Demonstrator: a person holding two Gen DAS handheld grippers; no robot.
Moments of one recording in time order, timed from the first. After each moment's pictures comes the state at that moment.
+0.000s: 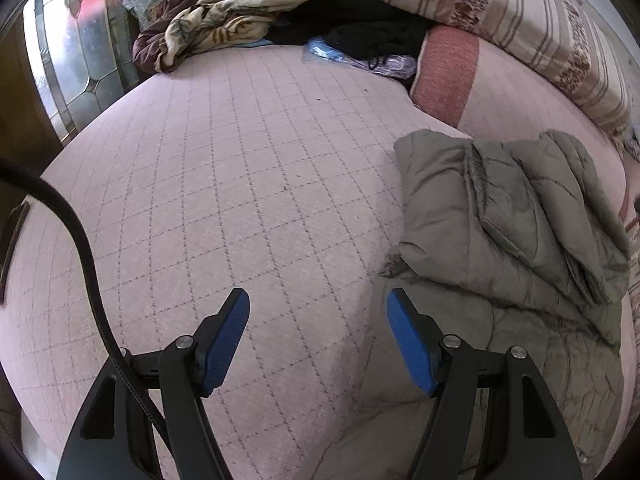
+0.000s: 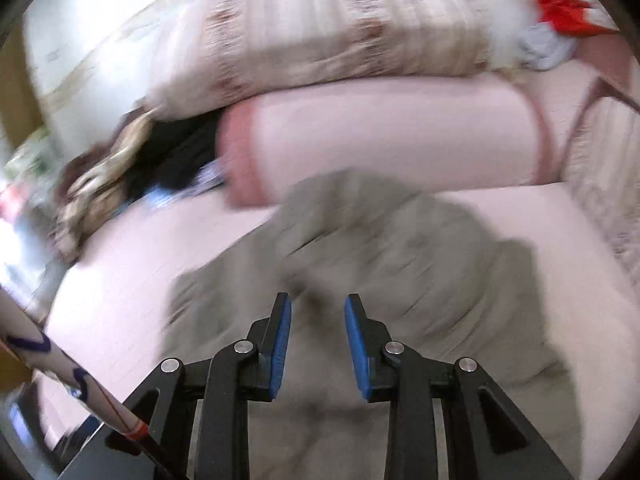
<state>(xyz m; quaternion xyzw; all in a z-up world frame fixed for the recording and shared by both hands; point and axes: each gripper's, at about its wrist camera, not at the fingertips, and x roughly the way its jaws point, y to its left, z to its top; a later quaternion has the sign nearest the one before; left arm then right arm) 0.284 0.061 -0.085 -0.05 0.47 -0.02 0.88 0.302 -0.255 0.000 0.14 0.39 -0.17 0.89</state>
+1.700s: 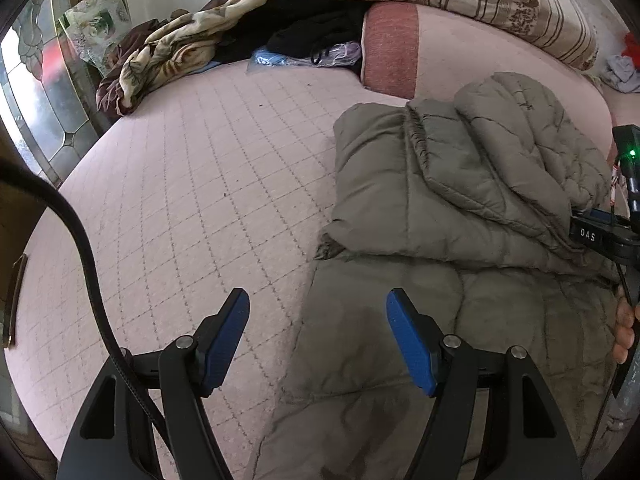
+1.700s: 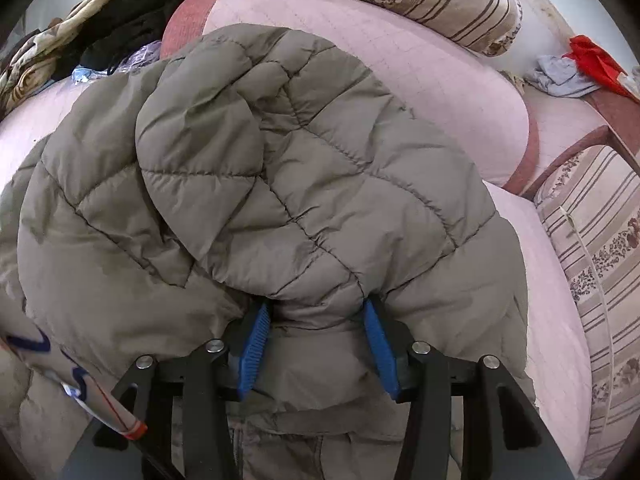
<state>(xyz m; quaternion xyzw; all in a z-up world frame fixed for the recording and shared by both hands) 0.273 0.001 -0.091 0.04 0.45 -0.05 0.89 0.308 -0.270 -0.103 -0.03 0.48 -0.19 0.86</state>
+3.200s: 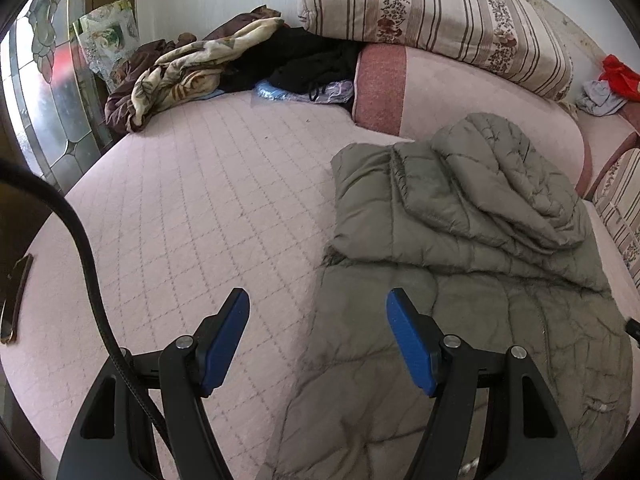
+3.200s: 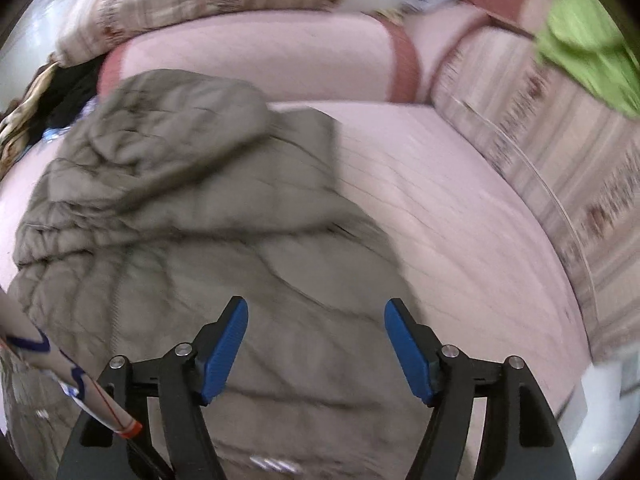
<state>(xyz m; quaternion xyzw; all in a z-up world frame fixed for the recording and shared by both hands) 0.228 0.028 -0.058 0.01 0.40 -0.08 0.91 0.073 -0.351 -0.070 0.11 0.47 -0.29 0.83</state>
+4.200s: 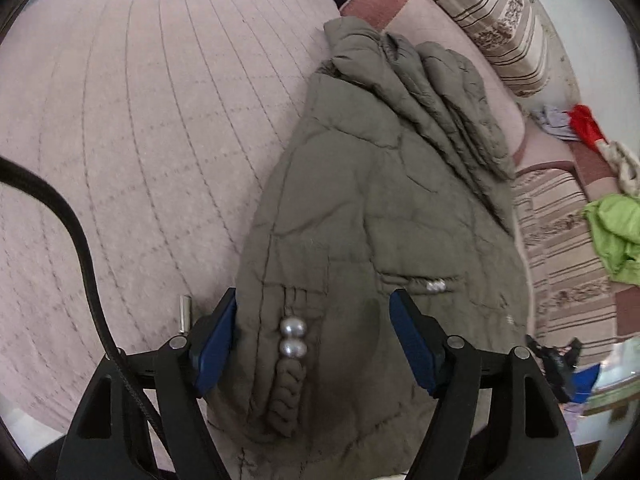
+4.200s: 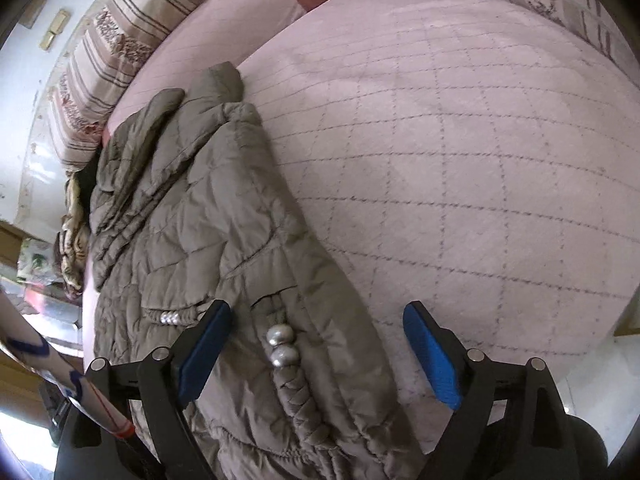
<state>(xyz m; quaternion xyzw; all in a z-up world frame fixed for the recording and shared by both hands) 0.141 0.105 -0.130 -0.20 0.56 -0.23 0.77 -0.091 -0.424 -0.151 0.41 0.42 -0.15 0.79</state>
